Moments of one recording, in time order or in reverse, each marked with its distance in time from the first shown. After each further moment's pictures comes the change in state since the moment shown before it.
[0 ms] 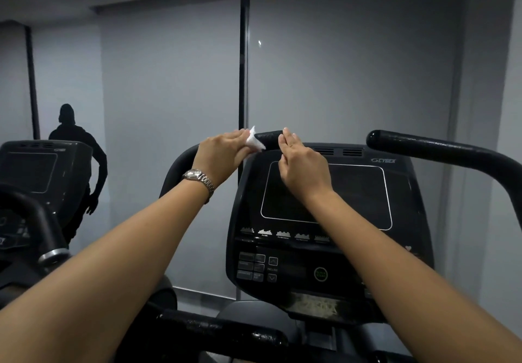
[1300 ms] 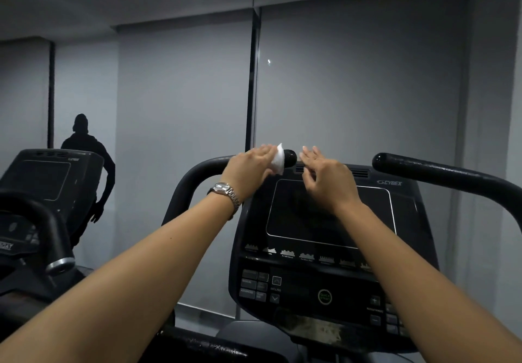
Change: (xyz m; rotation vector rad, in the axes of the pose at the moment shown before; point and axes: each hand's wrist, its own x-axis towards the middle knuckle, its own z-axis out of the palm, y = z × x) left_hand 0.021 0.034 -0.004 0.017 -0.285 -0.028; right_hand 0.008 0.038 -0.013 0.108 -0.017 0.011
